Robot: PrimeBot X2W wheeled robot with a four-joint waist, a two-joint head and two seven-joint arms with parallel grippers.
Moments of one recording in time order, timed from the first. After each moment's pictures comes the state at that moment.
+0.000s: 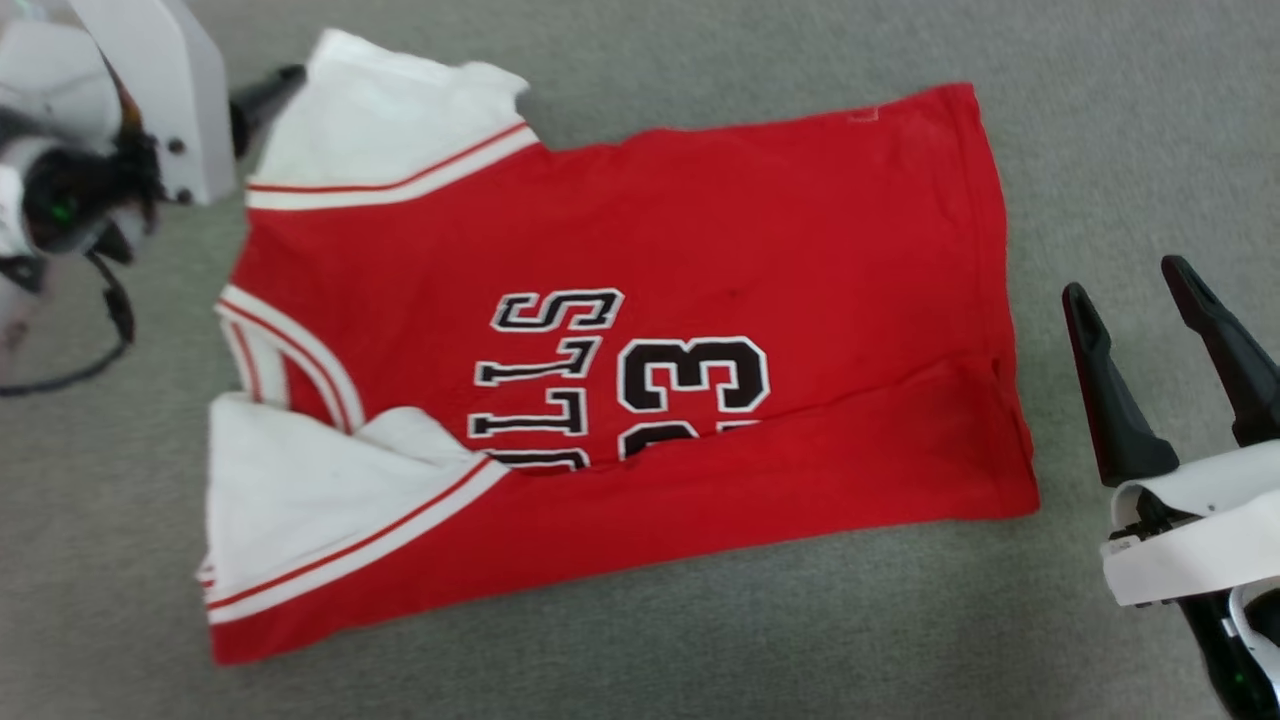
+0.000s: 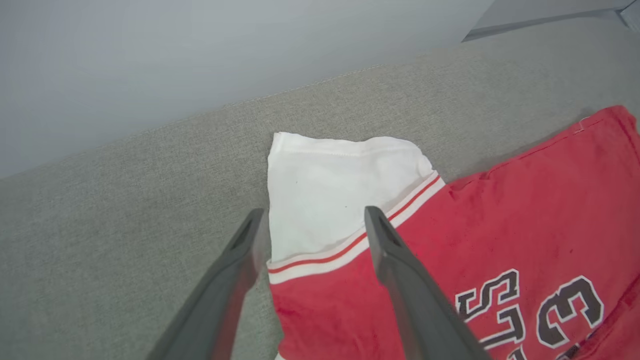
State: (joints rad) left arm -1.29 0.78 -0.92 0.44 -1.19 0.07 0.59; right arm -0.18 -0.24 0.04 -0.35 0.29 0.13 0.16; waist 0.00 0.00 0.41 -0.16
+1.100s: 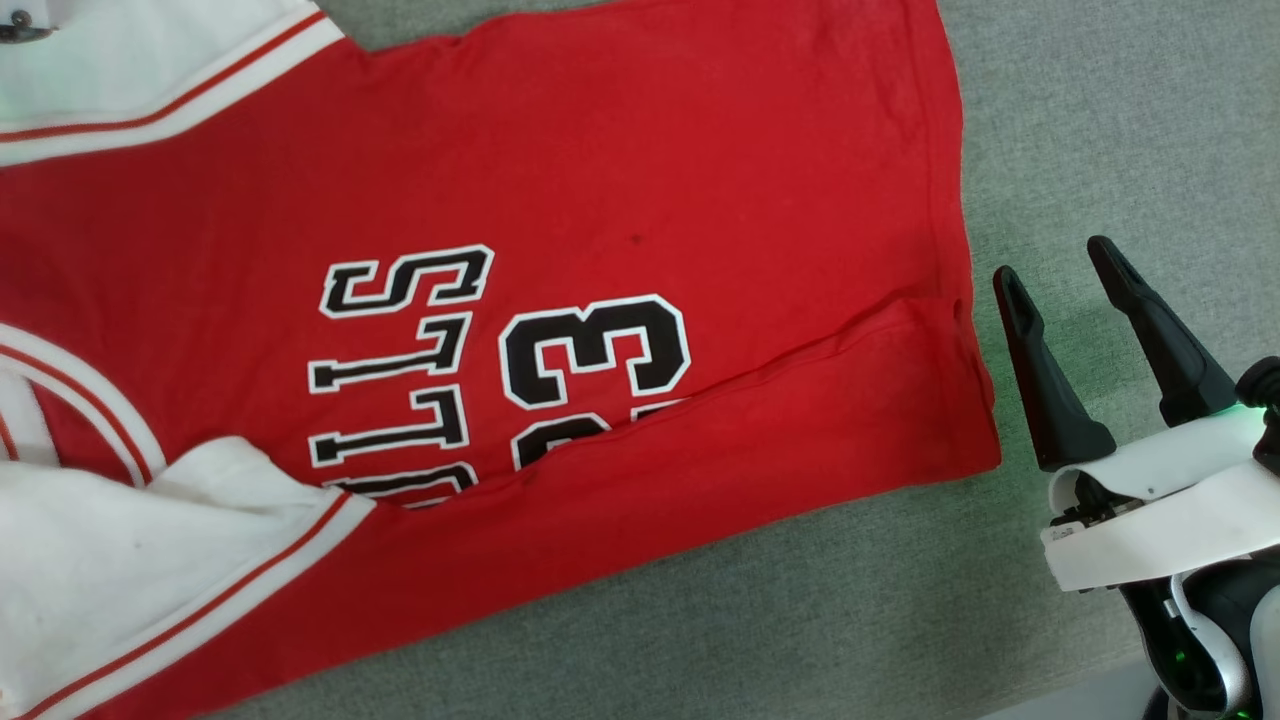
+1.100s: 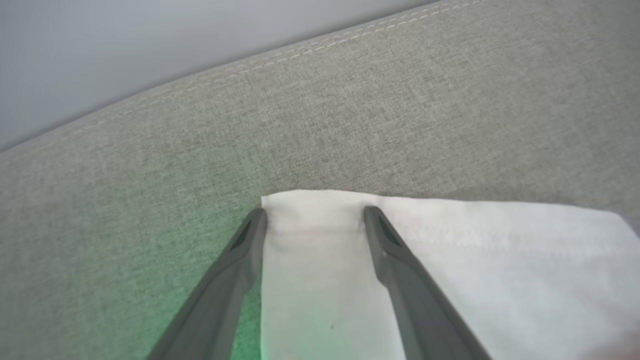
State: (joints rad) left arm -1.57 0.70 -1.01 0.85 -1.05 0.02 0.72; right arm -0.24 -0.20 0.11 -0.30 0.33 0.13 0.11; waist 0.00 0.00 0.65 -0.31
